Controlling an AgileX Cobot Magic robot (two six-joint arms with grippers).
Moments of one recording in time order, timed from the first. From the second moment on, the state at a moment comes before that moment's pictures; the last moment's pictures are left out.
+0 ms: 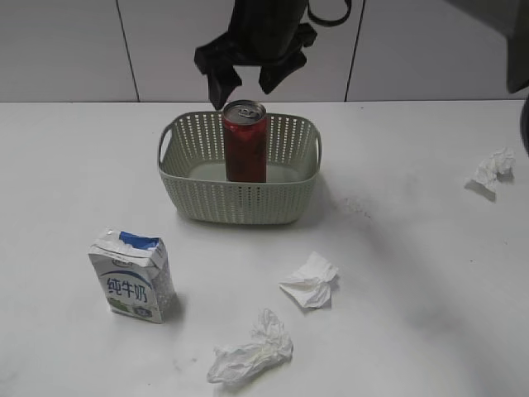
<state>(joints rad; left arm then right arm) -0.07 0.01 -0.50 -0.11 1.03 0.04 0.63 2.34 -2.33 0.13 1.22 -0.01</state>
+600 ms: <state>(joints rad) -0.07 0.01 -0.50 -0.11 1.03 0.04 0.23 2.14 -2.23 0.15 1.22 0.03</state>
